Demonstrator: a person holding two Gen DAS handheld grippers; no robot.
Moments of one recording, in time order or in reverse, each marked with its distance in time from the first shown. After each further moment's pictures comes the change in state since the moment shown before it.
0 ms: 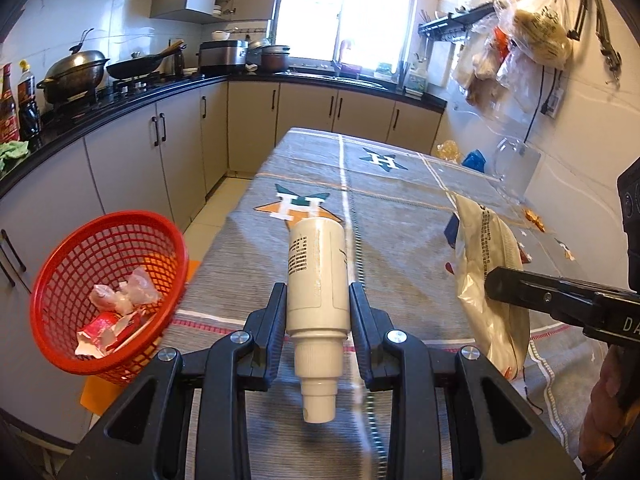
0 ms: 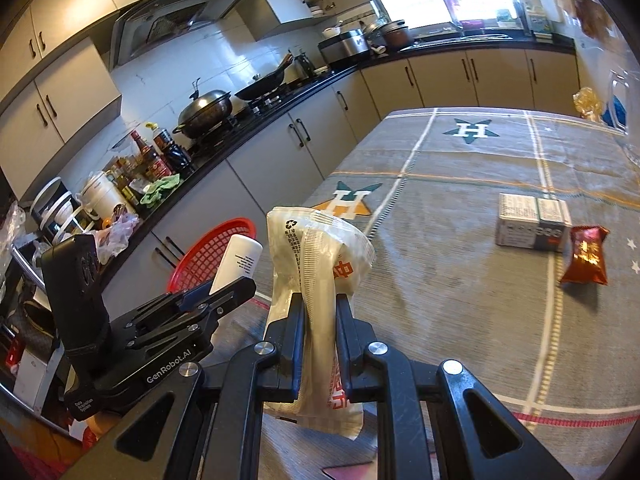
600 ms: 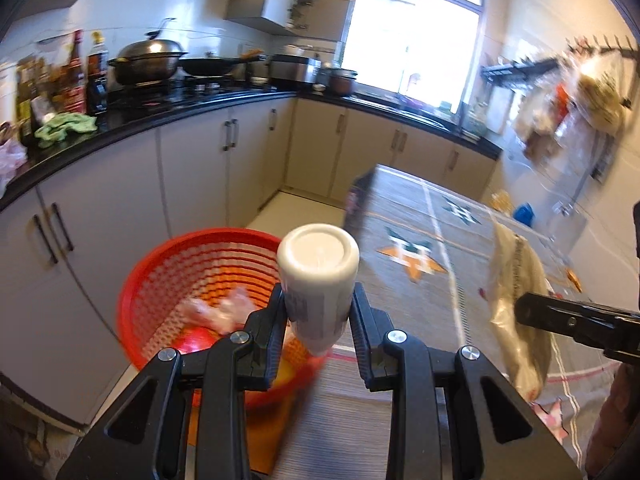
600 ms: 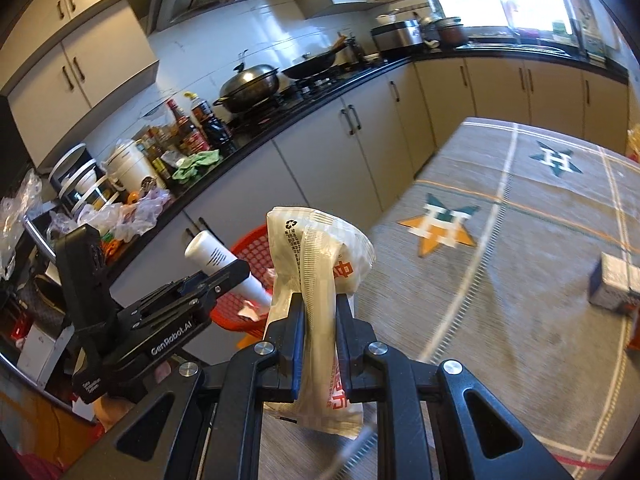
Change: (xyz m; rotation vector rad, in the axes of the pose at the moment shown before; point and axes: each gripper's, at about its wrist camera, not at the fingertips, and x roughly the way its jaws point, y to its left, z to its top) left arm -0.036 0.112 0.018 -0.167 -0.089 0.143; right arm 0.059 0.083 0.035 -0.117 0.065 0.096
